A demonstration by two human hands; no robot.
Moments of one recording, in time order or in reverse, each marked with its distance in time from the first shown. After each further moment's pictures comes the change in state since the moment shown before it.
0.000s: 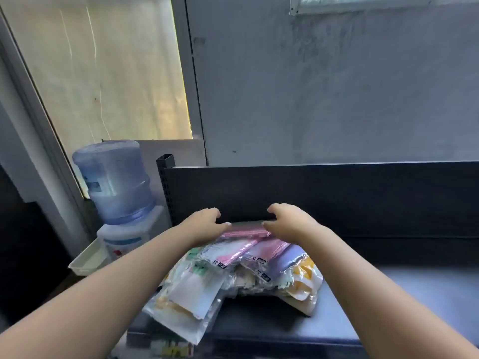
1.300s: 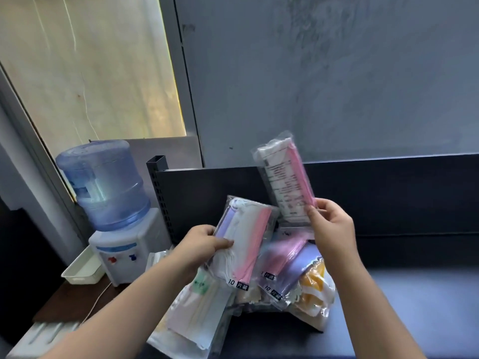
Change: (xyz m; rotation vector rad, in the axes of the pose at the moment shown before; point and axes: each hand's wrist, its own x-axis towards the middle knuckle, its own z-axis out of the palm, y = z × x) left_hand -0.022 0.006 0.011 -0.926 -0.040 -0.266; right_hand -0.035 0.029 0.007 1.173 0.611 0.143
